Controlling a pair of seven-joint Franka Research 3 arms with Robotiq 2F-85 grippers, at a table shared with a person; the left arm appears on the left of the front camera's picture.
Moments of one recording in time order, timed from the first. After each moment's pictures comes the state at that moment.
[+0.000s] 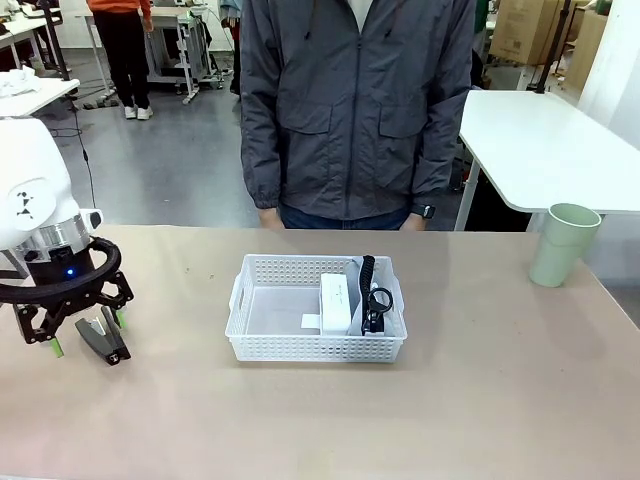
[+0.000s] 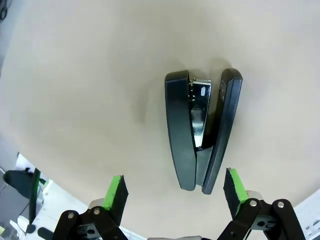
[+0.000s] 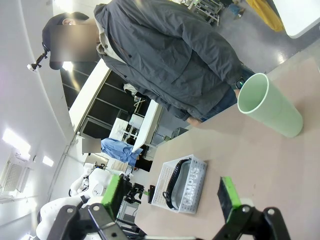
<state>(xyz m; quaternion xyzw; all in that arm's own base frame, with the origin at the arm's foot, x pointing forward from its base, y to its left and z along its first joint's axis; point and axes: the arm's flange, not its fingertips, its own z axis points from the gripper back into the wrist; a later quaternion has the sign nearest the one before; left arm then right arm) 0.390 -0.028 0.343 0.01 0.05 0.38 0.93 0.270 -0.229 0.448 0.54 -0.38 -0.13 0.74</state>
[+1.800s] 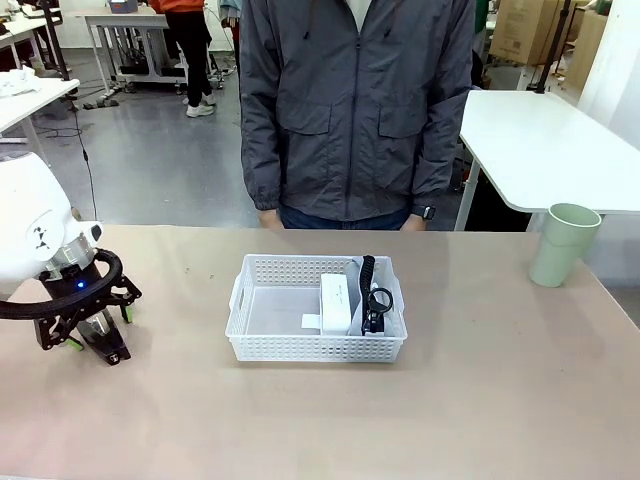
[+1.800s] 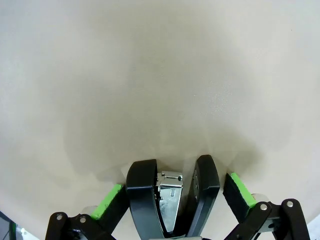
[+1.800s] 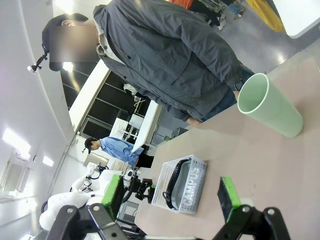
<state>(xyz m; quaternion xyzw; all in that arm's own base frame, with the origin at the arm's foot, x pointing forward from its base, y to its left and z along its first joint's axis) 0.424 -0.004 0.288 -0.04 0.00 0.39 0.92 0.270 -0.229 0.448 0.54 -0.38 -0.13 0.74</state>
